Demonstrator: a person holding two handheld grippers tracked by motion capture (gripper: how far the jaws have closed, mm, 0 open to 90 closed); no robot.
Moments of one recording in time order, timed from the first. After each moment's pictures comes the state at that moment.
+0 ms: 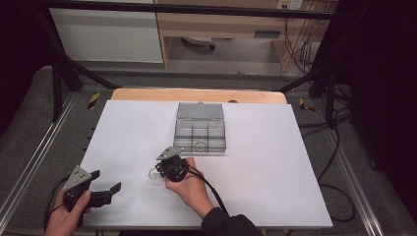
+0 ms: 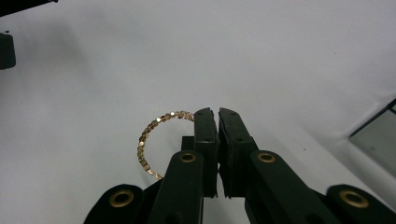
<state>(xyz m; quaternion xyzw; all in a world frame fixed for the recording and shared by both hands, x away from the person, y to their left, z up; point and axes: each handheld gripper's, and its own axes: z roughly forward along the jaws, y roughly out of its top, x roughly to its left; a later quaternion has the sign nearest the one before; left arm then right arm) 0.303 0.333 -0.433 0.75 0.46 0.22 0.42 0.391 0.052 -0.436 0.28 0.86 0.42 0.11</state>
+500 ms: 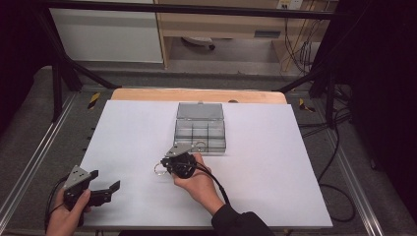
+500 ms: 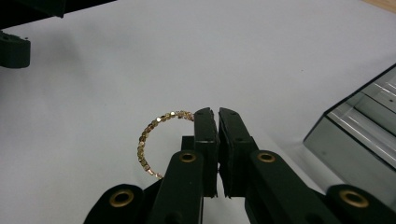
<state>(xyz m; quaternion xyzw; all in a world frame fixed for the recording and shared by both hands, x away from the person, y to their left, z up) 0.306 0.336 -0.437 0.73 0.48 0.23 0.42 0.398 0.029 -0.428 0.26 0.85 0.45 0.13</state>
